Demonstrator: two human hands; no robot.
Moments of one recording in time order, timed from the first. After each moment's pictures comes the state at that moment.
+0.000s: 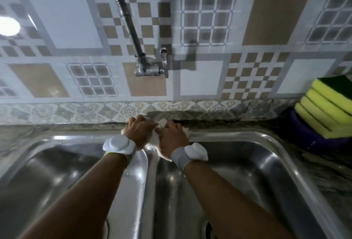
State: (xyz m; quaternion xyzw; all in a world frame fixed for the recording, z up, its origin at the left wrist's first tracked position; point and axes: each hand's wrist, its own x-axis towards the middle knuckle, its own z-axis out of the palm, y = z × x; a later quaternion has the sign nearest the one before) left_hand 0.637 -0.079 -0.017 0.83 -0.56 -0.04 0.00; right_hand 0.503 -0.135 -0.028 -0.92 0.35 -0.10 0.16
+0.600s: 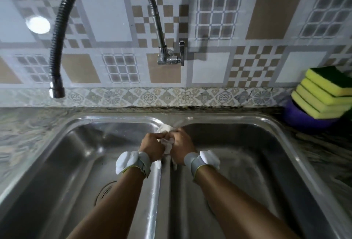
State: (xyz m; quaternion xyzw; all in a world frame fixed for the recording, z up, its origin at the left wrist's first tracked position) left_hand 0.565 0.024 -0.039 0.81 -0.33 -0.29 0.38; right_hand 0.456 -0.041 -0.025 -0.87 0.33 -0.12 0.34
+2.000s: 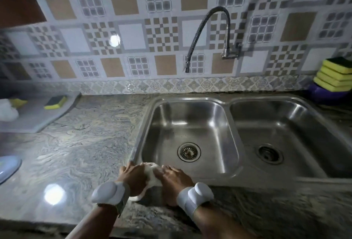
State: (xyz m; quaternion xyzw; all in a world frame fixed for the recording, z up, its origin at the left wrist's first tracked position) left_hand 0.645 0.467 -0.001 0.90 -0.41 -0.16 -0.03; right_hand 0.510 0.374 -0.023 -0.95 0.21 0.02 0.22
